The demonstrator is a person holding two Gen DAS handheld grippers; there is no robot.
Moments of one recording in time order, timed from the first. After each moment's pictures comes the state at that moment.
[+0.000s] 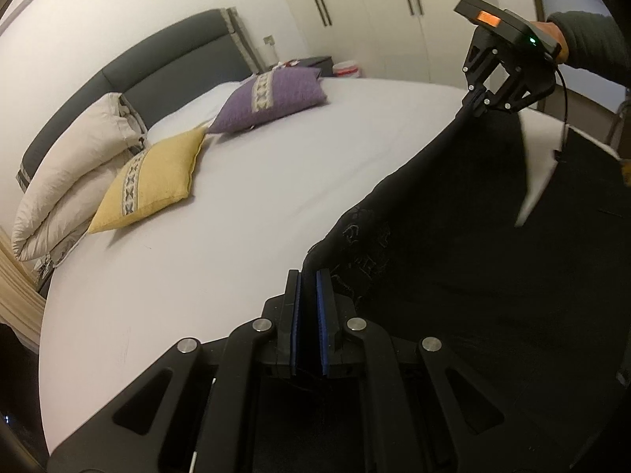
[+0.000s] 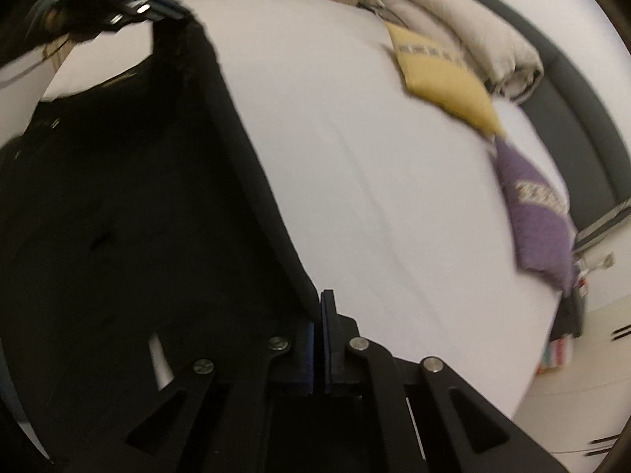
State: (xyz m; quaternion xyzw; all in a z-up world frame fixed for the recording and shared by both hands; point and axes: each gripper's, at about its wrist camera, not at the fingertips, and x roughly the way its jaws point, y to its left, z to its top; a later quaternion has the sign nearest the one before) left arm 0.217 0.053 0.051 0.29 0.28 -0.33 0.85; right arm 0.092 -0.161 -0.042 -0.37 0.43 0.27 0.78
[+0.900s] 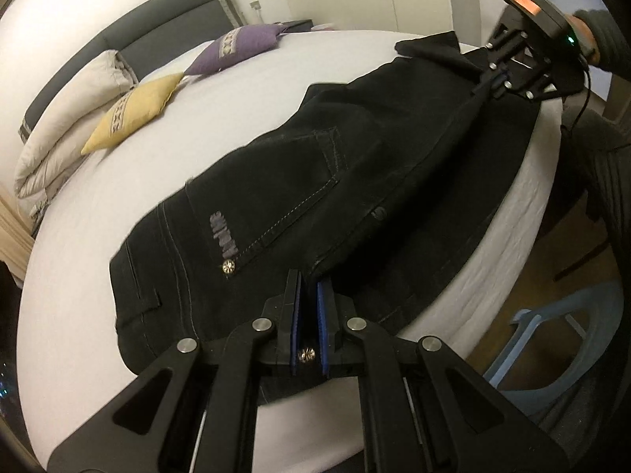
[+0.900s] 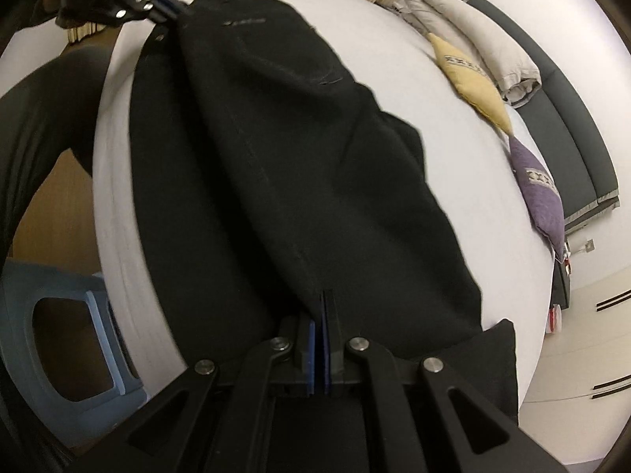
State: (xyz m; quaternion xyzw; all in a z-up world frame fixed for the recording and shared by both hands) left arm -0.073 0.108 -0.057 0.28 0.36 -0.32 0.83; right arm -0.148 -0.074 -0.122 -0.39 0.43 0.23 0.78
